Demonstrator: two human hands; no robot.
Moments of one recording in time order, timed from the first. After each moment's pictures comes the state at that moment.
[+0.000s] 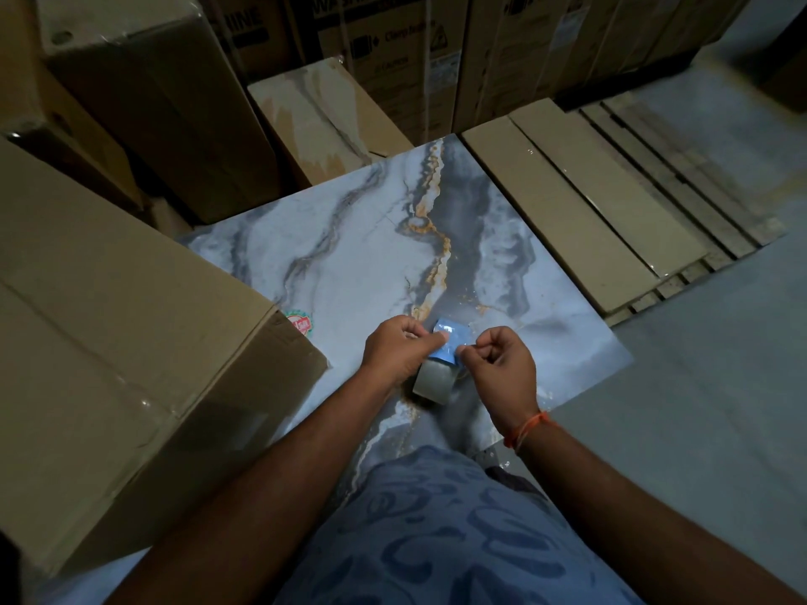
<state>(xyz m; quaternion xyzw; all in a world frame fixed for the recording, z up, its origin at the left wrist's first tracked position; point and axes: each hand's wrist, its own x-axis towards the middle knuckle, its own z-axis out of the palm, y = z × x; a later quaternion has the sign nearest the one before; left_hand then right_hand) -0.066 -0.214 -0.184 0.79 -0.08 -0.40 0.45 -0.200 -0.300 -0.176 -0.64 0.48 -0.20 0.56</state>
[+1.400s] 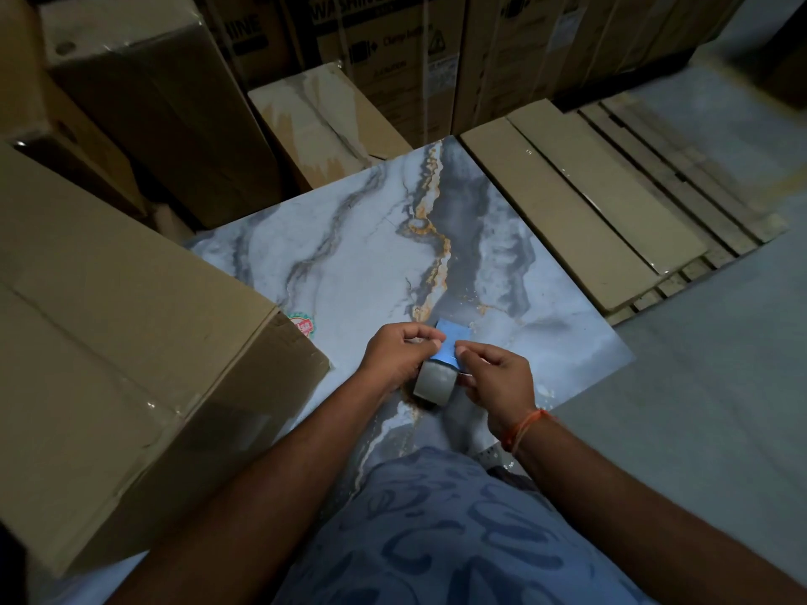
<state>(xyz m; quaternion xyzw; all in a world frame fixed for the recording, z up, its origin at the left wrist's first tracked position) -0.064 -0.205 -0.191 0.74 -0.12 -0.45 0.49 -0.201 -0.293 -0.186 -0.50 0.52 -0.15 0.67</state>
